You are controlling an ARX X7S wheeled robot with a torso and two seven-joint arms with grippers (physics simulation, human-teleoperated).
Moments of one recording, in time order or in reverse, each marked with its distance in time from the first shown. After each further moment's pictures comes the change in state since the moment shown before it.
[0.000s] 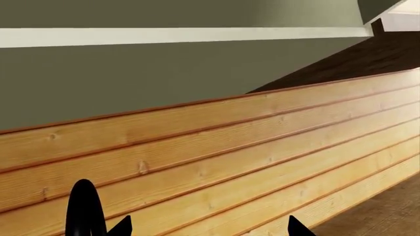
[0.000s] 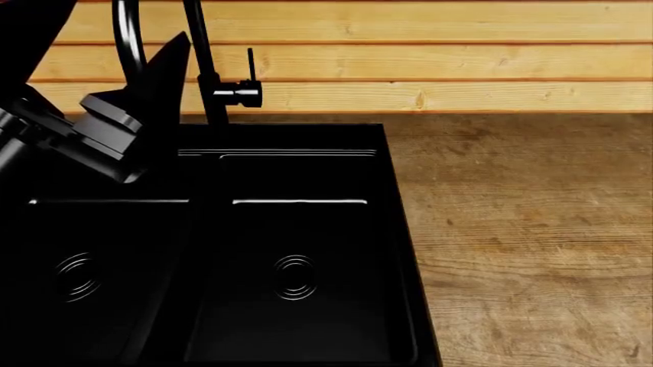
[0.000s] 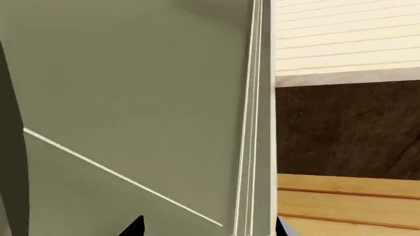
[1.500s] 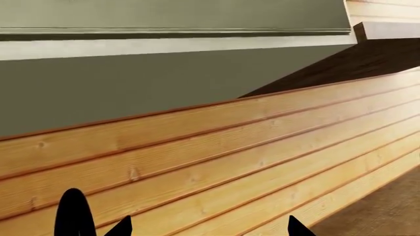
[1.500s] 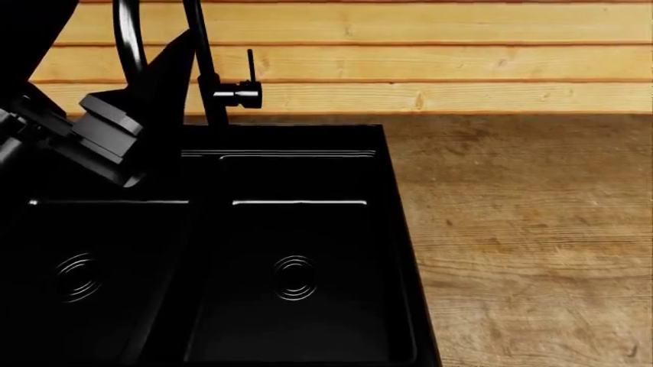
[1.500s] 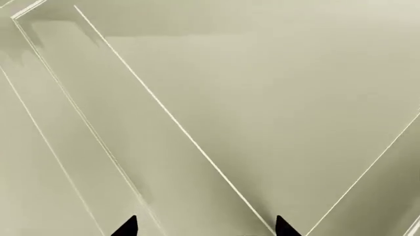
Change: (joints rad) left arm -0.016 -0.027 0.032 -0.005 -0.033 0.040 -0.005; right arm 0.282 -0.536 -0.733 0.950 -0.940 -0.437 -0.893
